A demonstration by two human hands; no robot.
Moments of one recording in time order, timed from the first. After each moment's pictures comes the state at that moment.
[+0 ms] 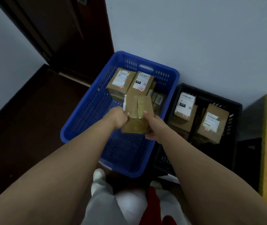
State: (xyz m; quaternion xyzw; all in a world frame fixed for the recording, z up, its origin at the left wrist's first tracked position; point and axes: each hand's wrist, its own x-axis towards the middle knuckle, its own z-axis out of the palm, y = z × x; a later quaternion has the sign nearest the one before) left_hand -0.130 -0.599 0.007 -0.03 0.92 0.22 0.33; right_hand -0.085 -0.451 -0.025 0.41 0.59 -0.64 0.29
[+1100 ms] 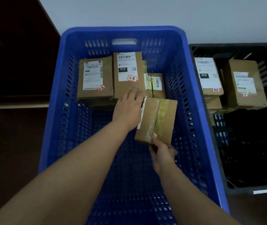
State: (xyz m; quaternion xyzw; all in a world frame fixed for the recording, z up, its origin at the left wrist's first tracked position) left_hand -0.291 -0.588 -0.238 0.43 0.89 0.12 0.12; right_hand -0.133 -0.556 -0.278 0.63 0.21 -0.73 -0.16
